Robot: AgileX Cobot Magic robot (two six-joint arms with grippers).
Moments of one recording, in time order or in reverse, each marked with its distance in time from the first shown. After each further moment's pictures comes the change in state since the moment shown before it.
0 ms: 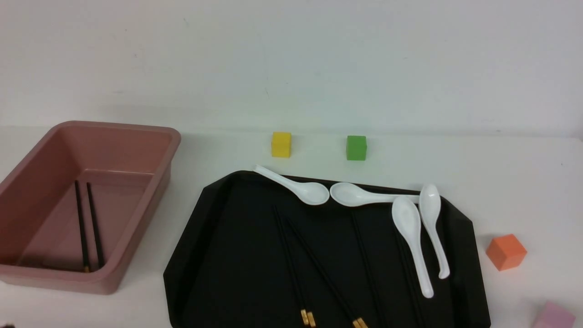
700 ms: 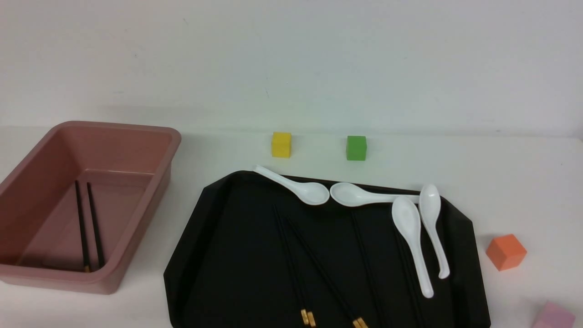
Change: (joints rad) right arm 0.001 0.000 0.000 0.000 0.000 0.000; left arm -0.076 -0.085 0.049 0.171 0.076 -0.165
